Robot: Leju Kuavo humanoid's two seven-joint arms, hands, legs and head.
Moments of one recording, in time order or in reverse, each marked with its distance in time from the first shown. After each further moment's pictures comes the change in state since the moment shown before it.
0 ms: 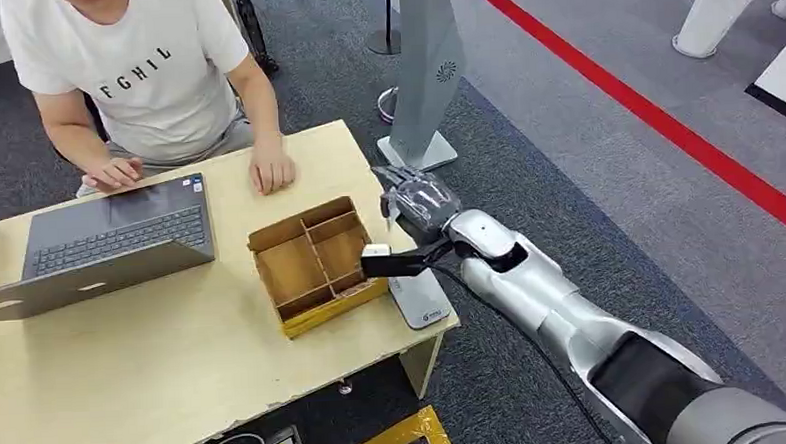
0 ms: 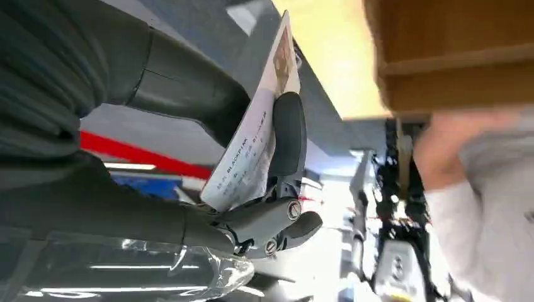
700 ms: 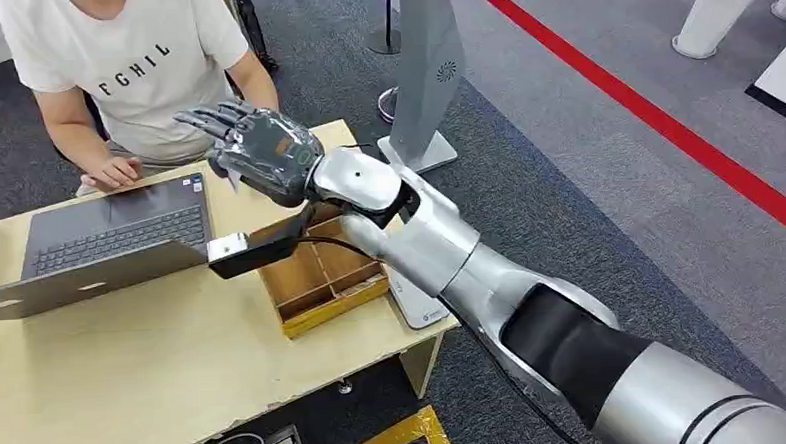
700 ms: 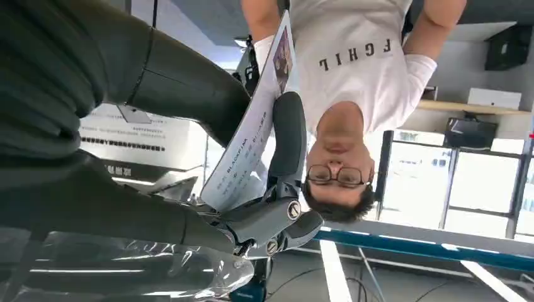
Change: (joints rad) left arm -0.010 0.003 -0.030 0.000 -0.050 -0.042 -0.014; right arm -0.344 0.315 0.160 -0.007 0.183 0.100 -0.099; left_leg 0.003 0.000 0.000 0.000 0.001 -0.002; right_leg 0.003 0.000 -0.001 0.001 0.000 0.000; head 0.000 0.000
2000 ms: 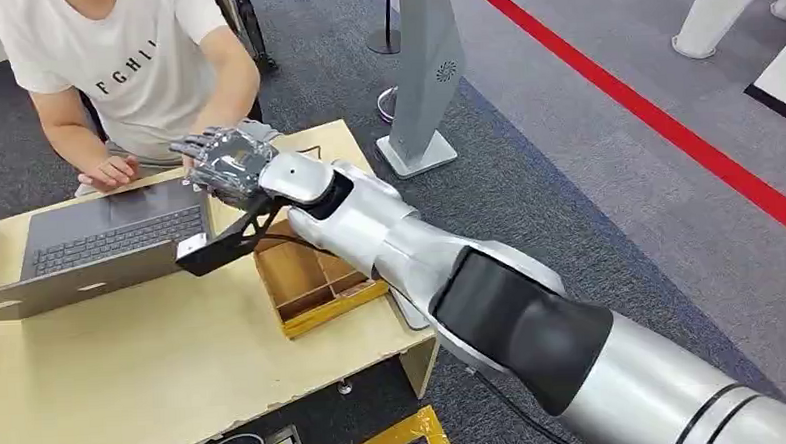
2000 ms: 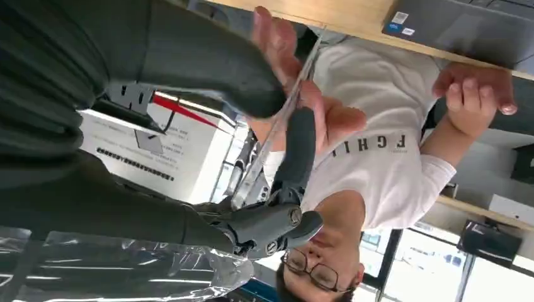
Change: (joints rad) left arm 0.003 0.019 -0.026 0.000 0.031 -0.012 0.018; right arm -0.242 0.203 0.108 0.633 0.037 -0.050 0.029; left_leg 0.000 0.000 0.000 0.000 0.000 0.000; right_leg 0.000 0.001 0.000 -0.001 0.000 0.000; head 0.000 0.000
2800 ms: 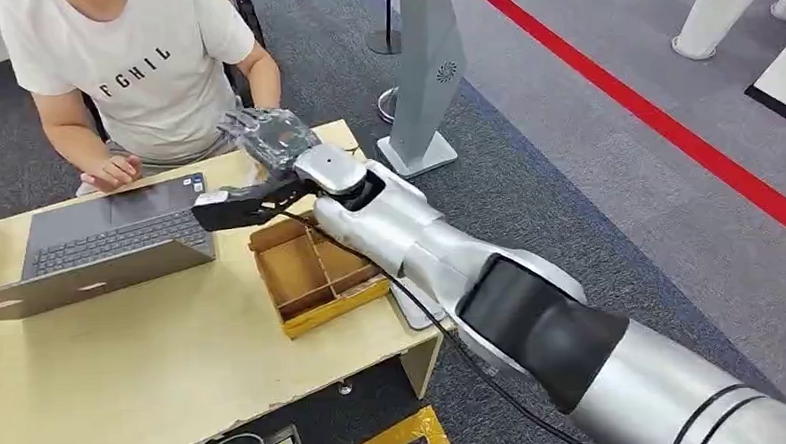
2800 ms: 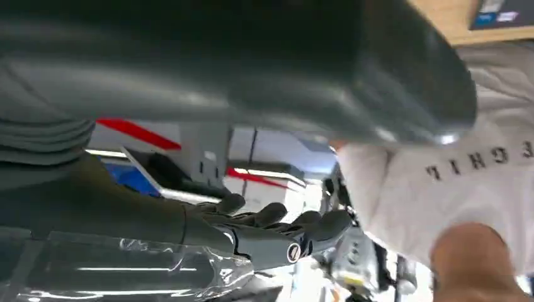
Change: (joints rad) left arm 0.006 -0.003 0.000 0.000 0.058 0.031 0.032; right arm 0.131 -0.131 -0.084 -0.255 -0.180 0.123 0.288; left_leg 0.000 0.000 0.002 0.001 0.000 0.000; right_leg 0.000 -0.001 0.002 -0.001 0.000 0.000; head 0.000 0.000
